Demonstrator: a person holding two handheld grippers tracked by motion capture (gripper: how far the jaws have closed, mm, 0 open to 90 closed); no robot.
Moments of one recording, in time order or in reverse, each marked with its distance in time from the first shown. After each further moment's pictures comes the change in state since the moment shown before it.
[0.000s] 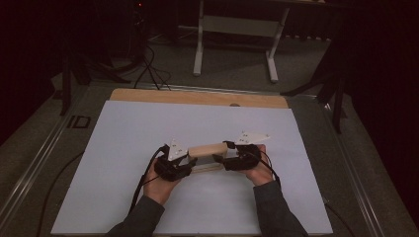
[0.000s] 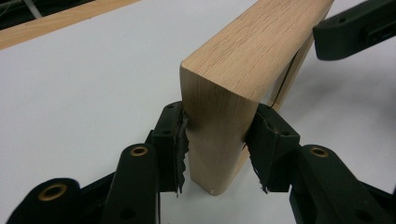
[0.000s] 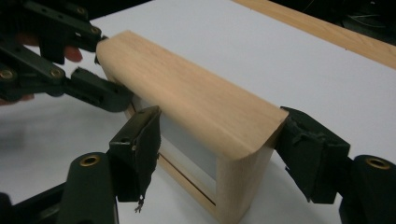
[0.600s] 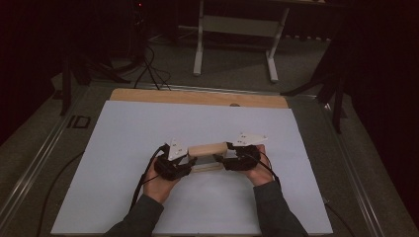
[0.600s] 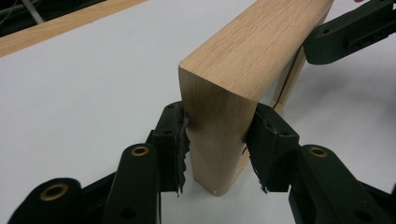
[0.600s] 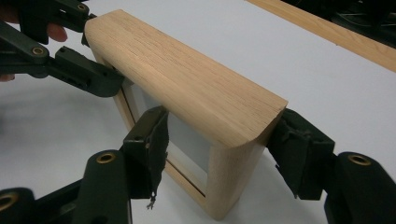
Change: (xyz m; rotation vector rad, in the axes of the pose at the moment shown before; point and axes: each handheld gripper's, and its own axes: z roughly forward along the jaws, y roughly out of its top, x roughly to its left) left arm 0.002 0.001 0.001 -0.003 0.002 0.023; right arm 0.002 -0.001 0.002 0.027 -0.042 -0.038
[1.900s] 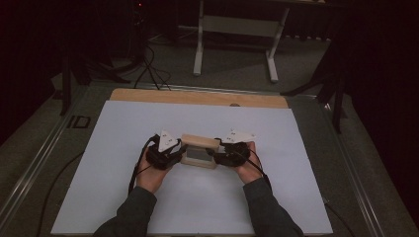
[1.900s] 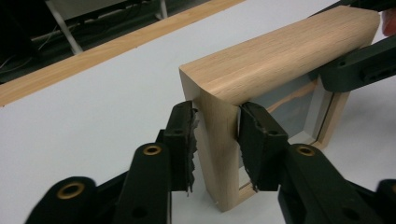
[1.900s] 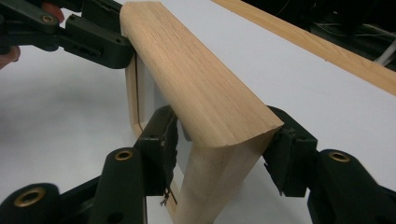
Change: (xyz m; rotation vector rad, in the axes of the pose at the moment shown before) left arm 0.035 0.003 0.000 -0.076 0.082 0.019; right arm 0.010 0.013 0.026 -0.022 -0.079 -0.011
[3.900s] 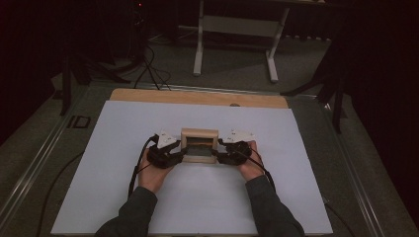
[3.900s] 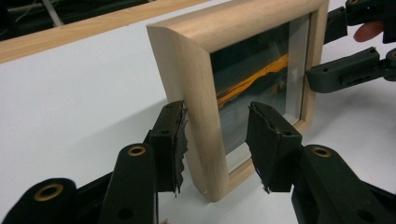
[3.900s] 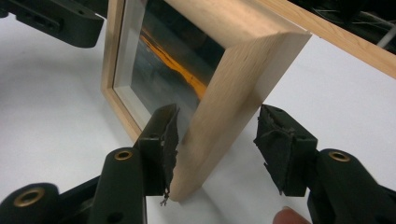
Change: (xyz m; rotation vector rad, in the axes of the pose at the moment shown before) left arm 0.008 -0.009 0.014 0.031 -0.052 -0.101; right arm -0.018 -0.016 0.014 0.064 -0.020 -0.033
